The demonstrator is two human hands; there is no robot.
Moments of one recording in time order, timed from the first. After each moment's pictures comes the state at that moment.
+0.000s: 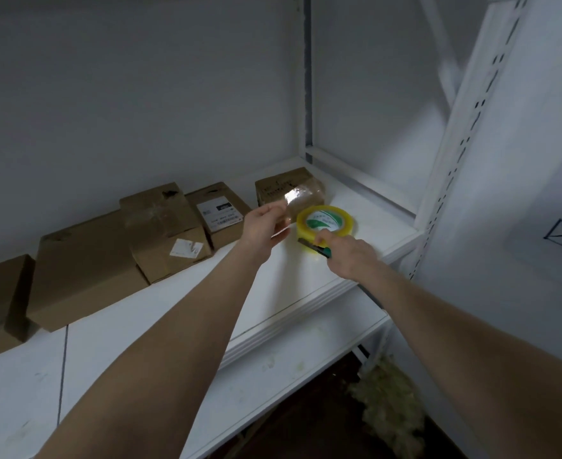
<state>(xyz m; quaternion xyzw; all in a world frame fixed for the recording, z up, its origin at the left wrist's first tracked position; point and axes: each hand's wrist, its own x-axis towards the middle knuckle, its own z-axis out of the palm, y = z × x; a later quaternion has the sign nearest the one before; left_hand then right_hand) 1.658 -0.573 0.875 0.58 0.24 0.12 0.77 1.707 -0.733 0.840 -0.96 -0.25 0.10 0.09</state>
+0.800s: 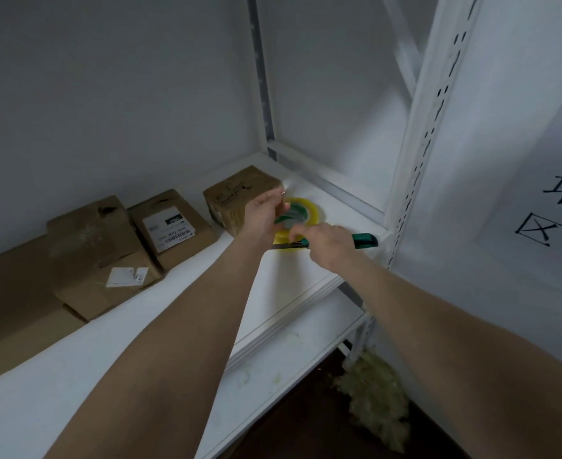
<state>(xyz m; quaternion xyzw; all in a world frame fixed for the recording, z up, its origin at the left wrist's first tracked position) 1.766 -0.616 0.854 0.56 0.21 0.10 0.79 1.767 -0.749 0.839 -0.96 -0.28 0.03 0.07</state>
